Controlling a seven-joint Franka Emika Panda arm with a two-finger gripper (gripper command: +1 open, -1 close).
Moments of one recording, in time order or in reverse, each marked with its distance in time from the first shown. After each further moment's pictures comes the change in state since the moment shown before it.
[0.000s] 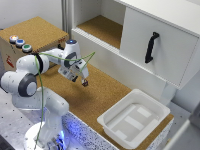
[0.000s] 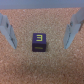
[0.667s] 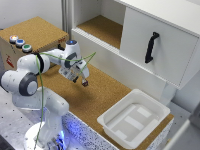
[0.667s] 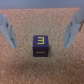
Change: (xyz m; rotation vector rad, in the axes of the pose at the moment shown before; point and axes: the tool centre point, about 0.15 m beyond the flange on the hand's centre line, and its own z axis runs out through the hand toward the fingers) arm 0.027 -0.004 0.033 0.030 0.037 0.018
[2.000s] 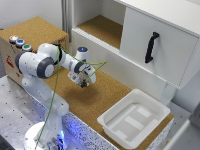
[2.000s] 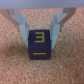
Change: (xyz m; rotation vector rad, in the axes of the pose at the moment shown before) arm 0.033 -0.001 0.052 0.043 -0.040 0.041
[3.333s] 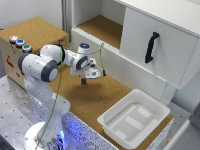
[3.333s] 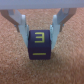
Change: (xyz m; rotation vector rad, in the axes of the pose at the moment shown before) arm -0.017 -0.025 -0.017 0.165 -0.026 -1.467
